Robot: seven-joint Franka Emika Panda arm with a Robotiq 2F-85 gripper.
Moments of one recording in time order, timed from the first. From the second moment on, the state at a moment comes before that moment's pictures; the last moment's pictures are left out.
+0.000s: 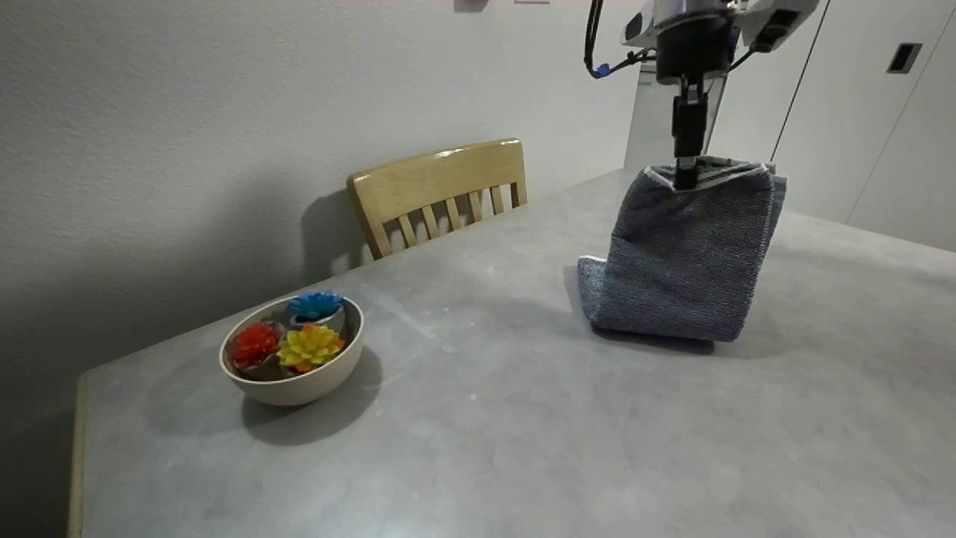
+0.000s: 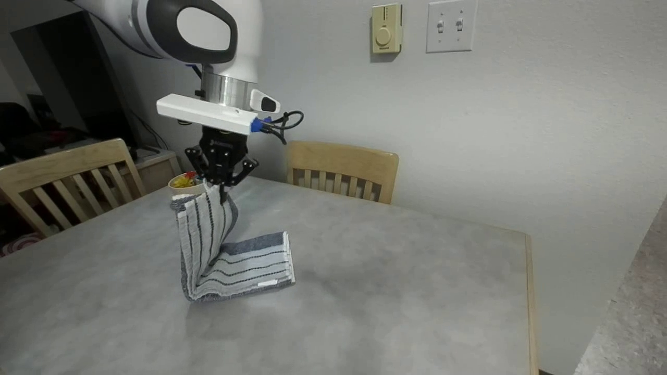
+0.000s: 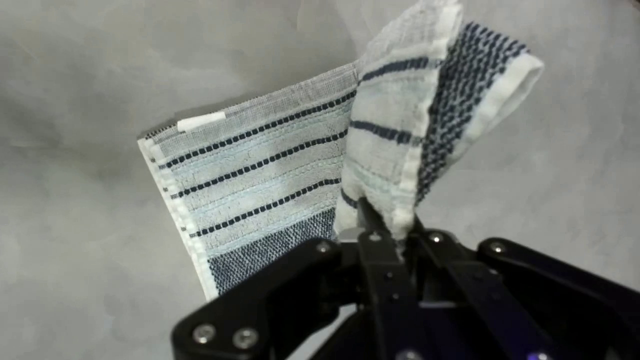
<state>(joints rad) -0.14 0.40 0.04 -1.76 0.13 1.87 -0.64</state>
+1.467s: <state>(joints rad) -0.13 0.72 0.05 -1.40 -0.03 1.76 -0.80</state>
